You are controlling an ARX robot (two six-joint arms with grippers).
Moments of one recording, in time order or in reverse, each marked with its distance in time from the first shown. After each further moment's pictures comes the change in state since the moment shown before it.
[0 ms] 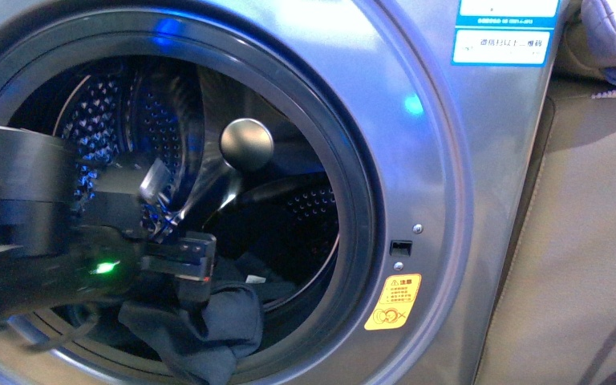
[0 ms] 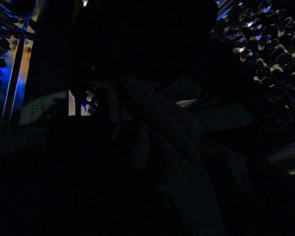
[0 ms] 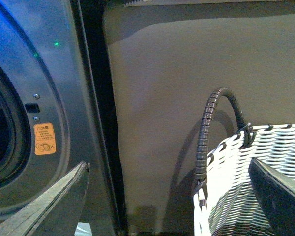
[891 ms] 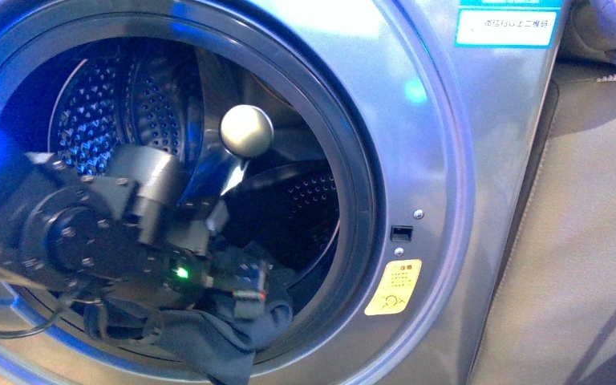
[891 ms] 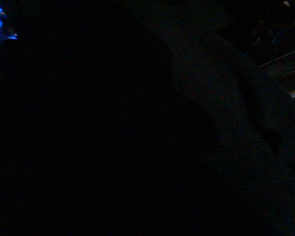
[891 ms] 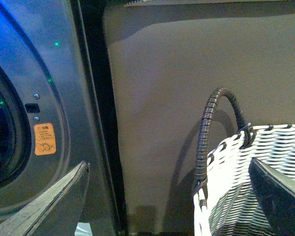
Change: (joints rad) left arm -0.121 0.116 0.183 -0.446 -0.016 -0.051; right arm 0.000 0.000 0.000 0.000 0.000 0.000
